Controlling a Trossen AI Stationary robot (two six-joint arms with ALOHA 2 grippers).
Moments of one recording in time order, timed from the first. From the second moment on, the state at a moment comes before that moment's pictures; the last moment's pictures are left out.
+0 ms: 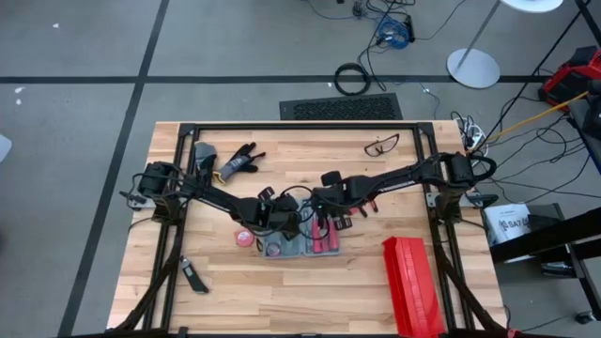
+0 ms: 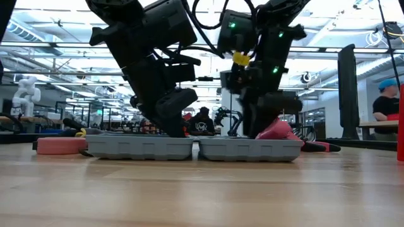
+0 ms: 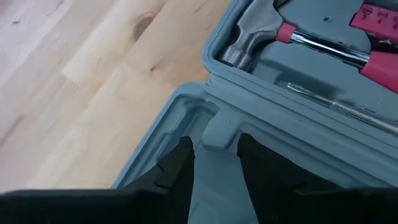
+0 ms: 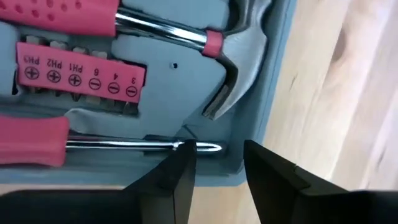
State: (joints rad) left arm -0.16 1.85 1.02 -0.31 -0.50 -0.60; right arm 0.00 1.83 1.18 -0.66 0.25 -0.28
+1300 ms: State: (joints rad) left arm -0.17 1.84 1.04 -0.32 -0.32 -0.67; right arm 0.13 1.83 1.19 -0.74 0.42 0.36
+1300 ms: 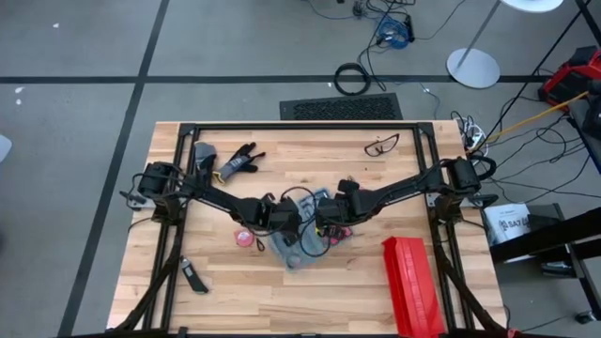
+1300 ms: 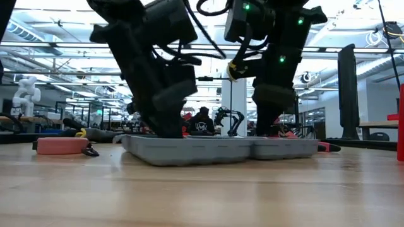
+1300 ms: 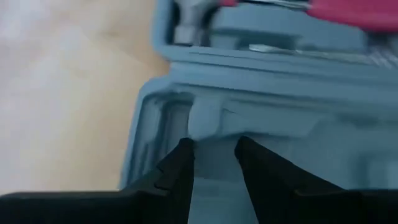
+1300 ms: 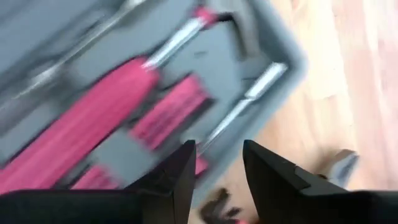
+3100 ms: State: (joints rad) left arm -0.17 1.91 1.09 -0.28 -0.36 -0.58; right arm 0.17 1.91 1.19 -0.53 0.16 0.30
